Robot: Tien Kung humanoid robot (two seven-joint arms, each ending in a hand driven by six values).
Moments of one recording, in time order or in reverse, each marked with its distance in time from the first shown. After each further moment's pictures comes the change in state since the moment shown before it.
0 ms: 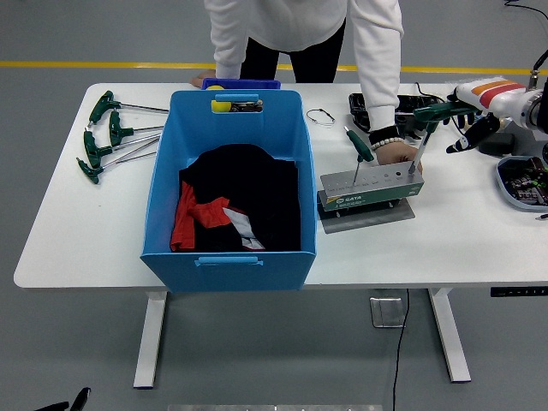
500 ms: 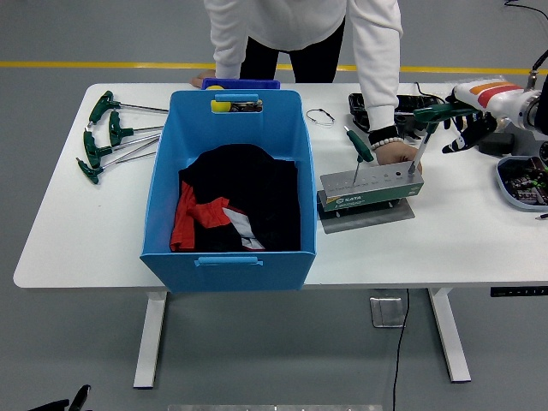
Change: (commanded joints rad) left arm -0.002 0.001 -0.006 0.002 0.018 0.000 0.005; right arm -0.003 0.009 -0.008 0.000 0.066 0.032 -0.012
